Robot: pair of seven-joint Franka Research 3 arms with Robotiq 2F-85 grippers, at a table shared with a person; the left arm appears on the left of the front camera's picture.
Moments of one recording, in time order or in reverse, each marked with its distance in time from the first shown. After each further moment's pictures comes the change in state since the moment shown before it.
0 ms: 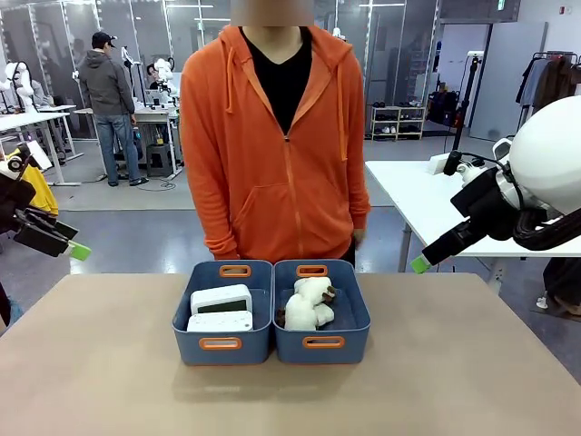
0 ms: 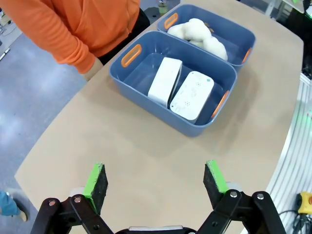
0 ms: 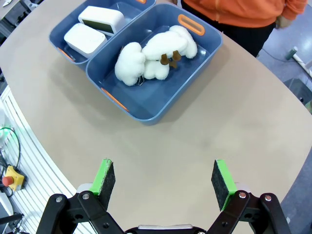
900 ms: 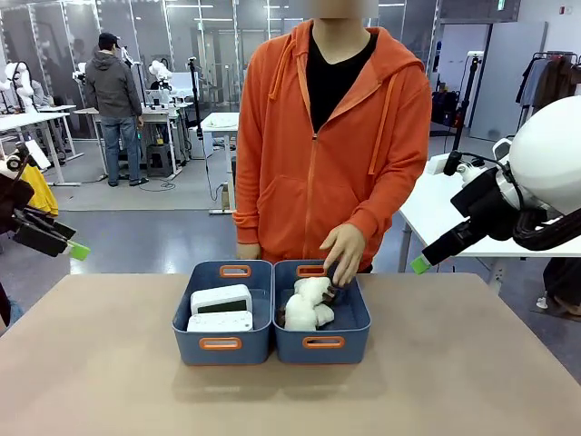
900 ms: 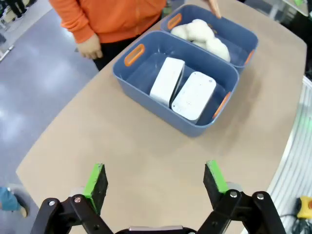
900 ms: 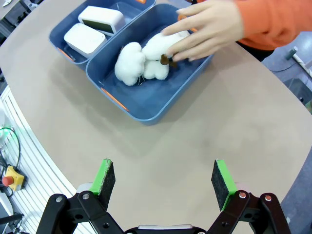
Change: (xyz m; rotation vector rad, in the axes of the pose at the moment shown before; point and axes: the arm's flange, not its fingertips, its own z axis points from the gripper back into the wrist) left arm 0.000 -0.009 0.004 0.032 -0.003 0.019; right arm 0.000 0.000 0.000 0.000 0.000 0.000
